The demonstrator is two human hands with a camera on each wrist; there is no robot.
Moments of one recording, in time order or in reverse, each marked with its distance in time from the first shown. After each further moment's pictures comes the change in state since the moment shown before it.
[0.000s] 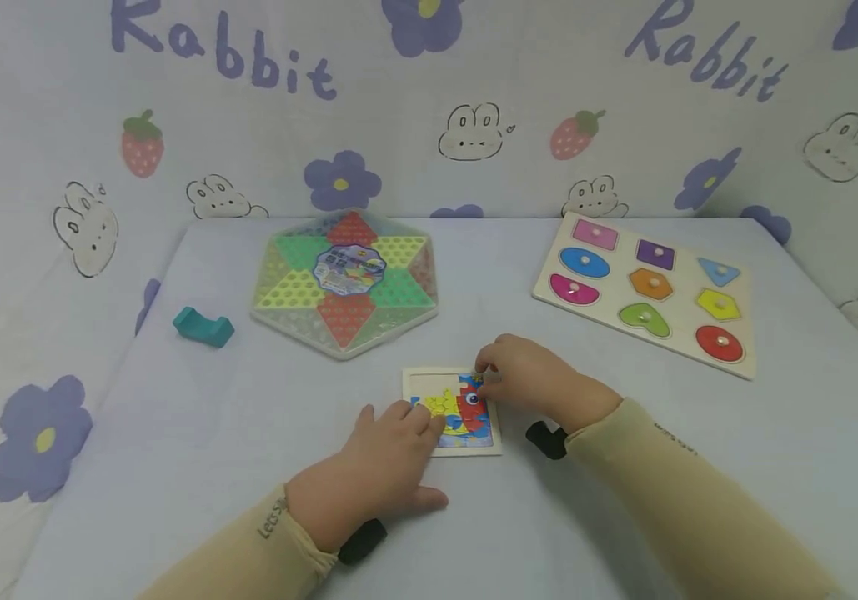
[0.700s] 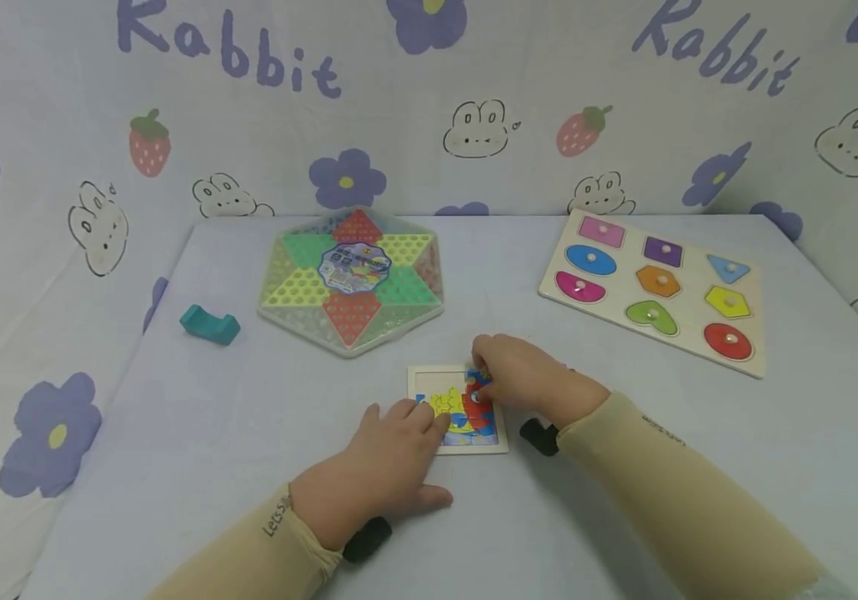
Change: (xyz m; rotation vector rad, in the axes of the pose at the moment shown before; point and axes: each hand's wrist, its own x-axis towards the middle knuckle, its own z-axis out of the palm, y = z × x) left_hand -0.003 -0.001 0.001 -0.016 0.032 0.001; right_hand 0.012 -0.014 0.006 0.010 -0.035 0.014
